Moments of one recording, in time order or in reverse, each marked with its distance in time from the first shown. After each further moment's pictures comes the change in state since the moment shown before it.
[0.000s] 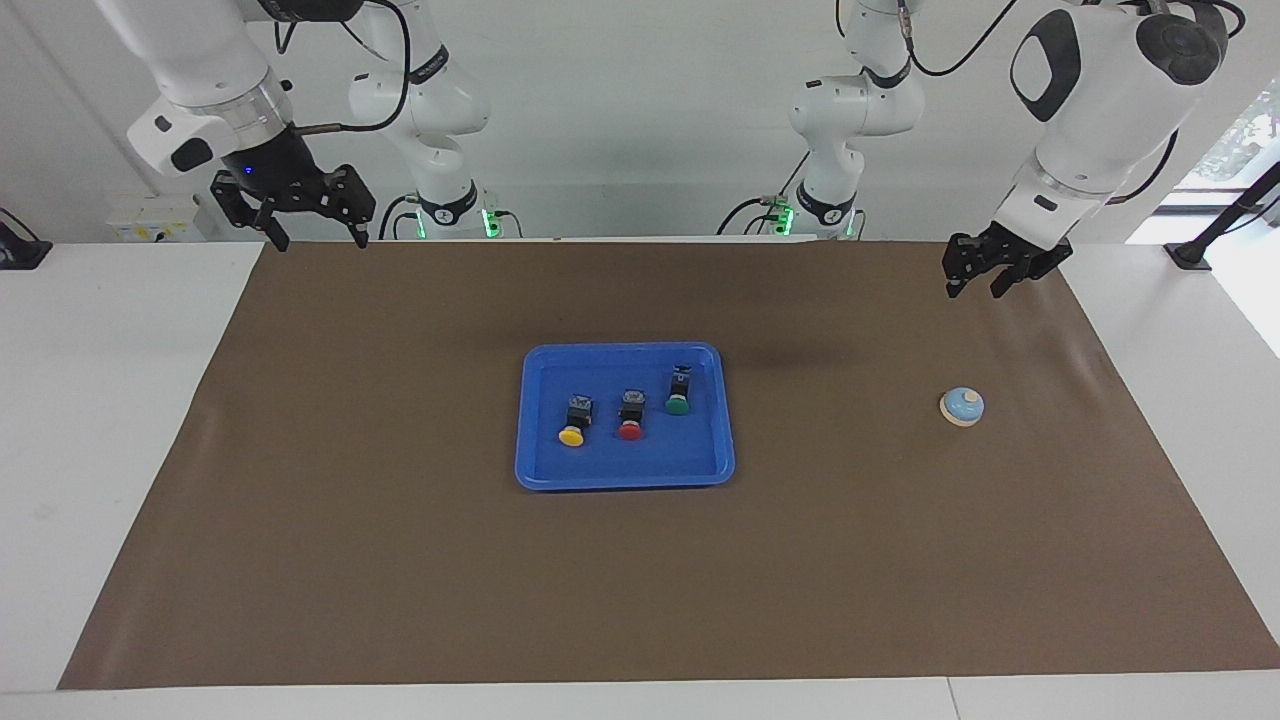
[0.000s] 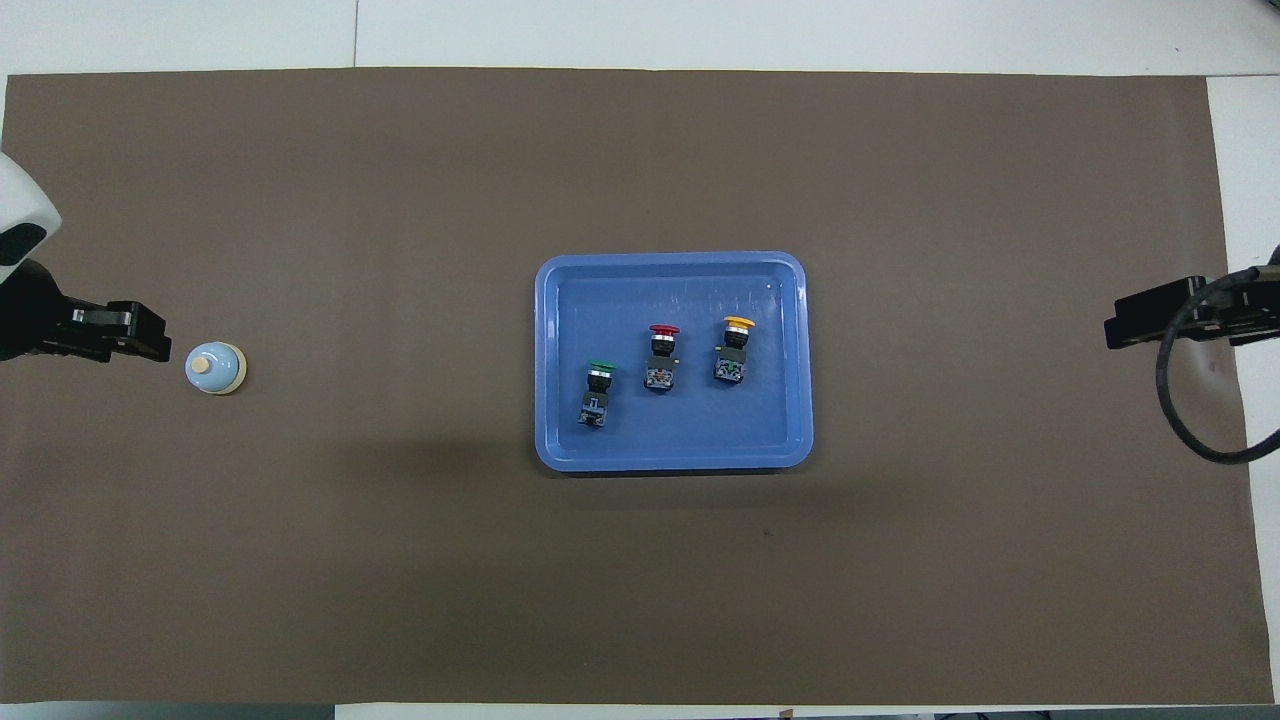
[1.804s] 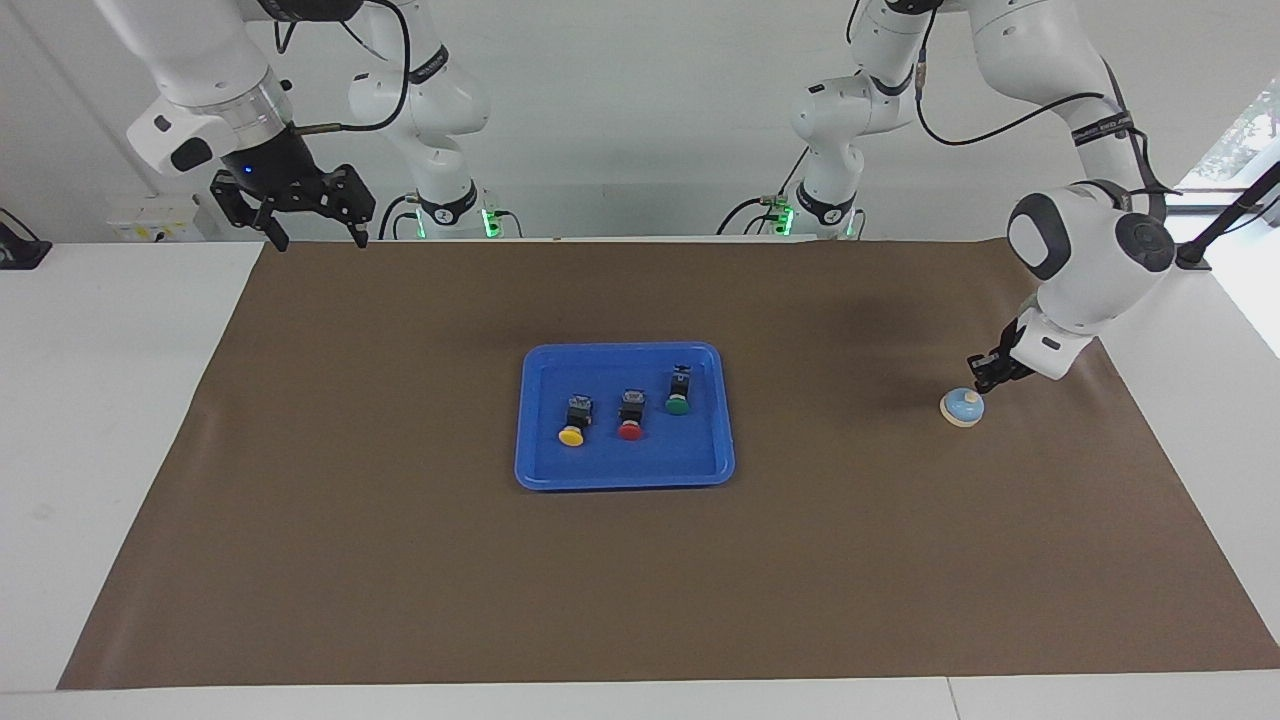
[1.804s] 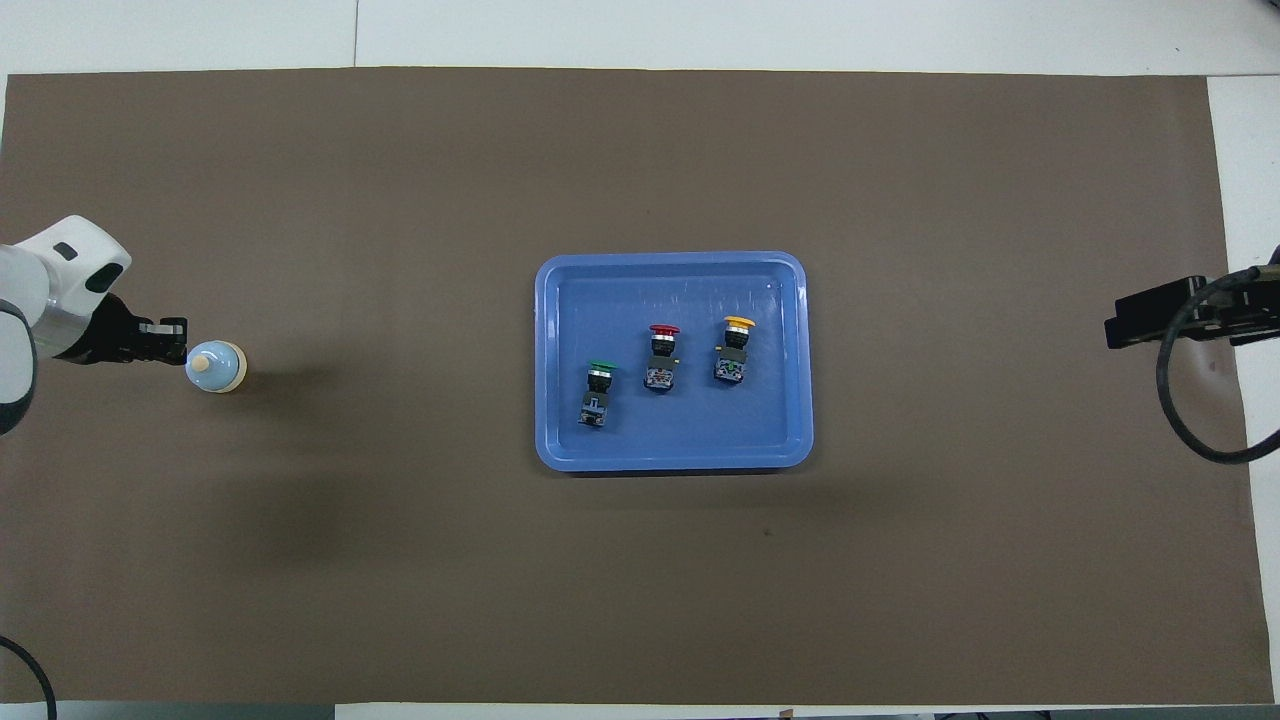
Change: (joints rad) left arm 0.136 0.200 -0.004 -0.167 0.001 0.343 0.047; right arm 0.000 0.000 0.000 0.000 0.000 0.000 0.000
